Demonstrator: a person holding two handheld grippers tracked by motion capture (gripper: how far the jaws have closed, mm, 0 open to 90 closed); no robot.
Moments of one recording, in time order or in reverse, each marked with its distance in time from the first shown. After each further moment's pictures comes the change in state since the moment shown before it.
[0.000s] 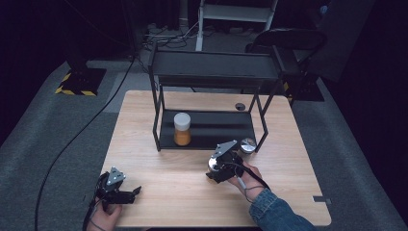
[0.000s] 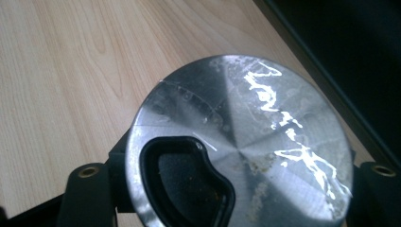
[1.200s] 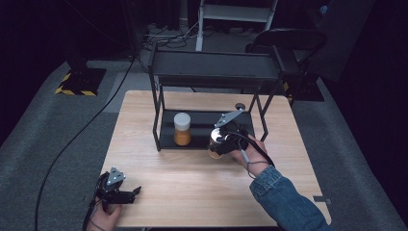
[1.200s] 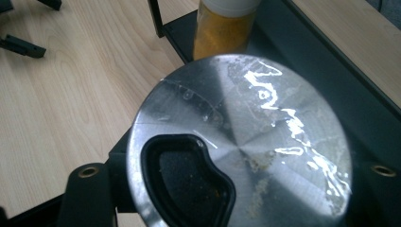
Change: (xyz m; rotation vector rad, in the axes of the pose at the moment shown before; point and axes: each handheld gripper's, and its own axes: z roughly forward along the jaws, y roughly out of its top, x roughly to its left) left arm 0.000 0.000 0.000 -0.001 -0.001 -0.001; right arm -0.025 0.063 -0.061 -0.040 -0.080 0.043
